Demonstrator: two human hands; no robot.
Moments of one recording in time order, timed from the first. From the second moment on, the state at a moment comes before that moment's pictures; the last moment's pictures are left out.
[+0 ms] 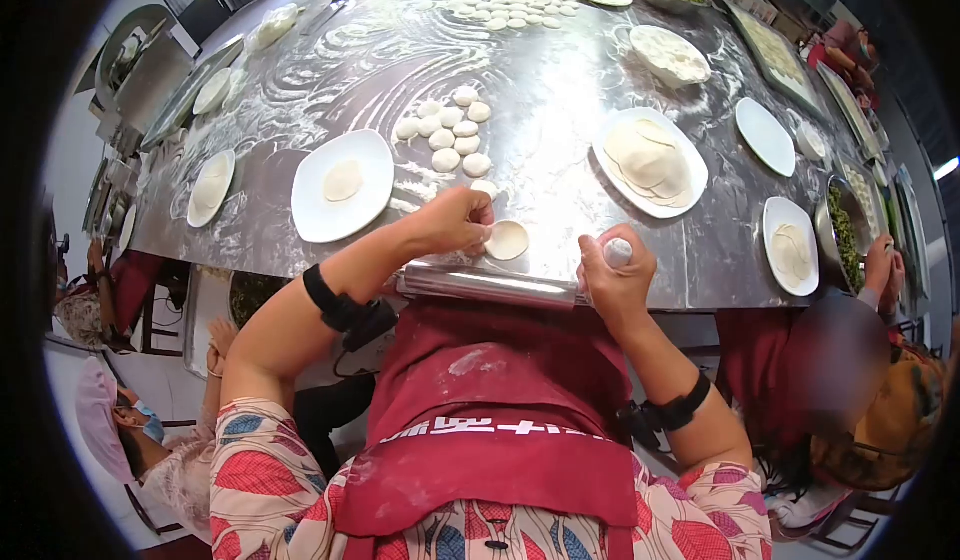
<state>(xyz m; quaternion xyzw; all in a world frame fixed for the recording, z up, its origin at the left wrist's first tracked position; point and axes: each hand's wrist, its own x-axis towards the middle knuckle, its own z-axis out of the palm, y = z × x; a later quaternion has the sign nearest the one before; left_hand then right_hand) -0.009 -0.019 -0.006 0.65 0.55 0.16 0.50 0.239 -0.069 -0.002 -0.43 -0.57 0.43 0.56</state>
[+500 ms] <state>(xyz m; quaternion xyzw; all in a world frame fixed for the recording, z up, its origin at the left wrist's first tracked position) -0.004 -0.014 0.006 0.72 0.53 0.13 0.43 0.234 -0.061 0.002 -0.46 -0.56 0.40 0.56</state>
